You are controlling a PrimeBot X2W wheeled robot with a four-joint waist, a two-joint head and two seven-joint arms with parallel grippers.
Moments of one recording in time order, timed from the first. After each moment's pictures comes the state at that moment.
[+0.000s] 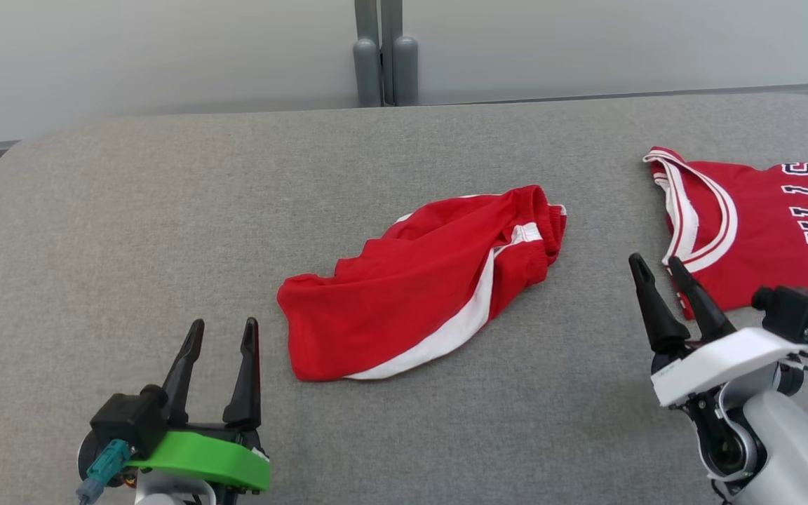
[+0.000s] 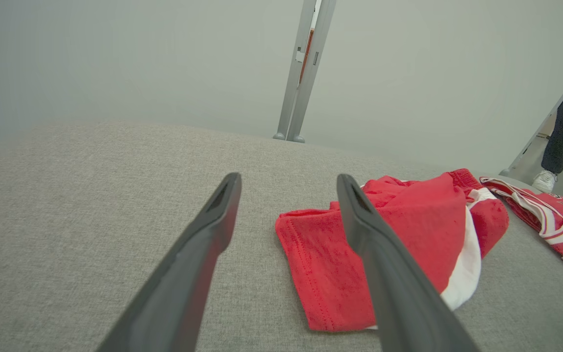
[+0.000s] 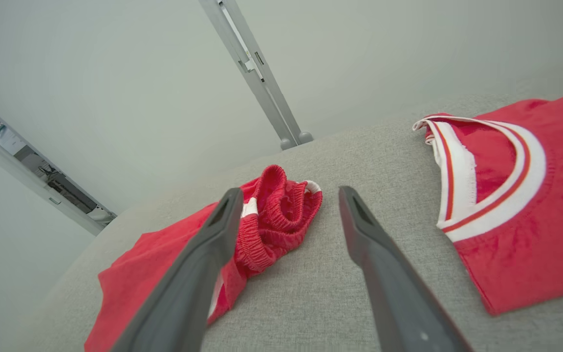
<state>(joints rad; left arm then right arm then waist) -0.06 0.09 -0.14 0.21 -0.37 -0.13 -0.26 -0.28 -0.36 0.36 0.35 0.88 0.13 -0.26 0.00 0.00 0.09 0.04</state>
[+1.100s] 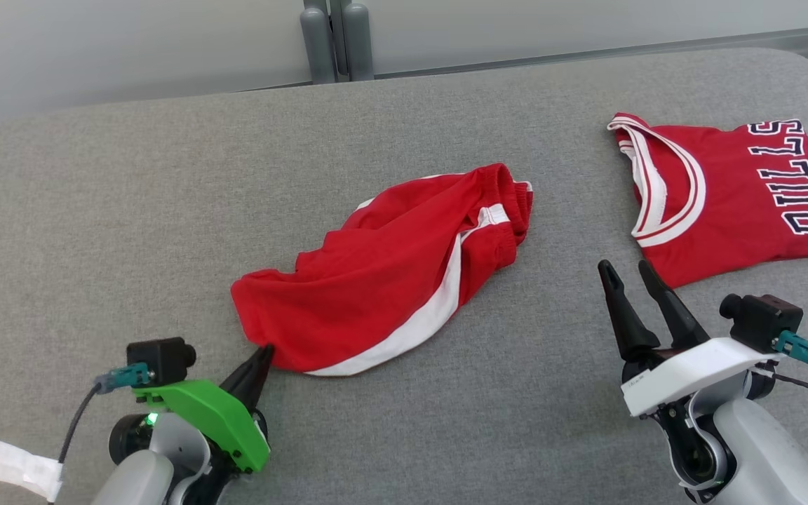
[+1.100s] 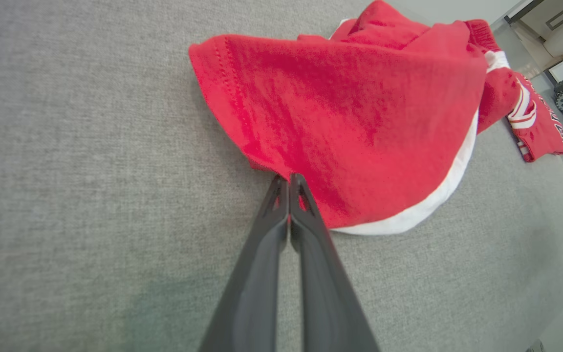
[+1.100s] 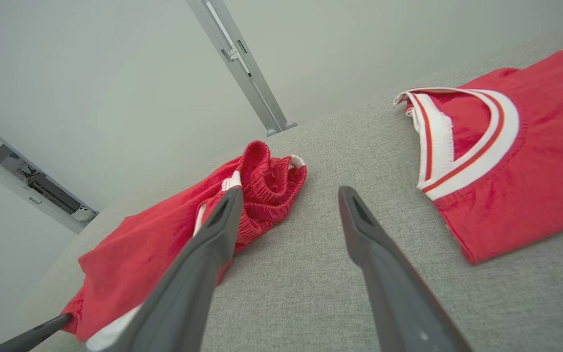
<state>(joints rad) -0.25 0.27 -0.43 0.42 -0.83 -0.13 0.10 -0.24 -0.27 0.33 0.31 0.77 0.13 -0.26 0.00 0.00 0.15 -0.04</state>
